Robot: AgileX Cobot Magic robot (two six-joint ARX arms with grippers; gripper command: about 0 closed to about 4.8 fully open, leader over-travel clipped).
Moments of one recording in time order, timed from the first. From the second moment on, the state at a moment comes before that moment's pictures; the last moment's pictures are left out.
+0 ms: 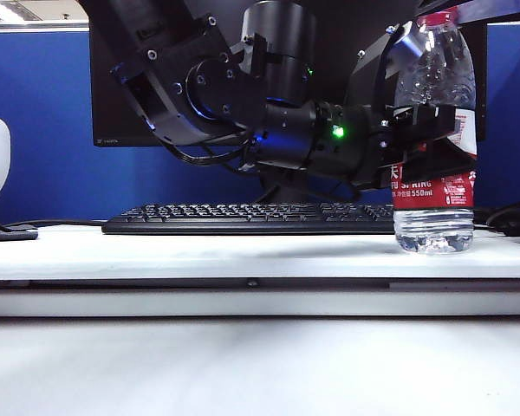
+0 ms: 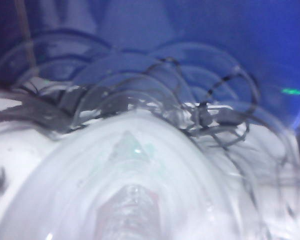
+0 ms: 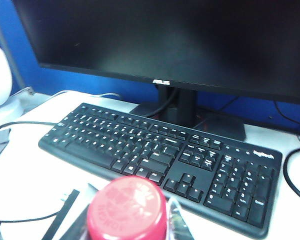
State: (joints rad) left arm -0.86 2.07 1.19 0.74 0.43 0.05; right arm 0.36 0.83 0.63 0.10 -0.15 0.07
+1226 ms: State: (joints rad) left arm -0.86 2.07 1.20 0.74 0.42 0.05; right arm -0.01 0.87 0.64 0.14 -0.67 0.05
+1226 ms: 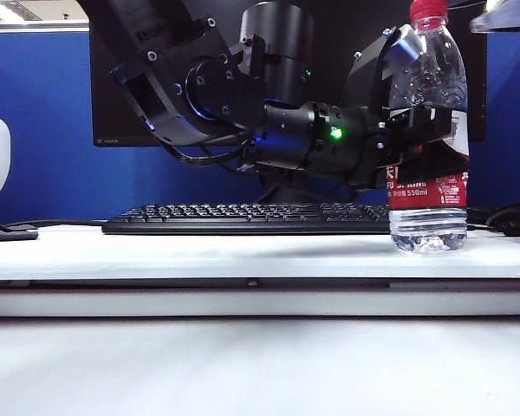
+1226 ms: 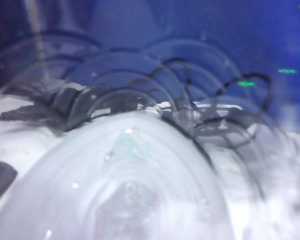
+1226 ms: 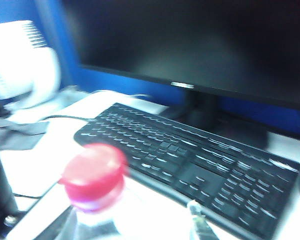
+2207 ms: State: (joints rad) left arm -0.86 2.07 1.20 0.74 0.43 0.05; right arm 0.71 0.89 0.64 0.25 0.56 0.06
